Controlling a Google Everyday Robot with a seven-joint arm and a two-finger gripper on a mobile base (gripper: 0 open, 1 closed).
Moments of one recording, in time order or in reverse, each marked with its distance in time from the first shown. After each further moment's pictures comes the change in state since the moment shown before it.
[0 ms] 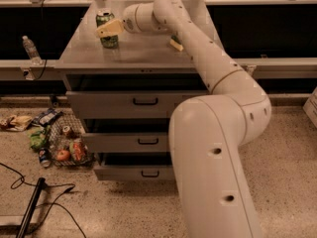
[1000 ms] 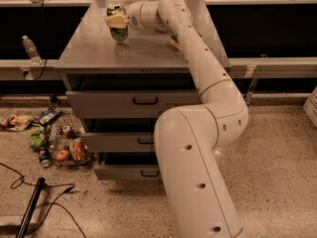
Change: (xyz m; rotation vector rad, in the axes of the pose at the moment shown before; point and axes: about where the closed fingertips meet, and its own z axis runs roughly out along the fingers) arm -0.003 -0.030 0.013 0.004 -0.055 -0.016
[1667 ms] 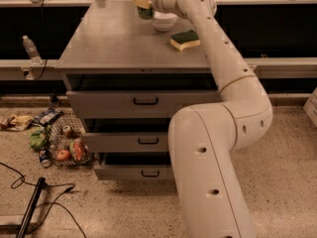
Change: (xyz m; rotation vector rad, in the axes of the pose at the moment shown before) arm -0.039 -0.102 -0.084 0.328 -0.054 -0.065
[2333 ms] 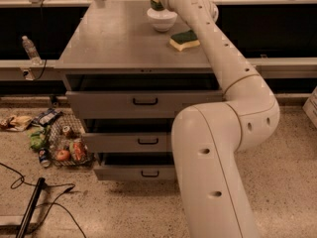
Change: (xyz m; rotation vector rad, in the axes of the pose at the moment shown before) arm -0.004 -0.064 -0.007 0.248 -0.100 0.024
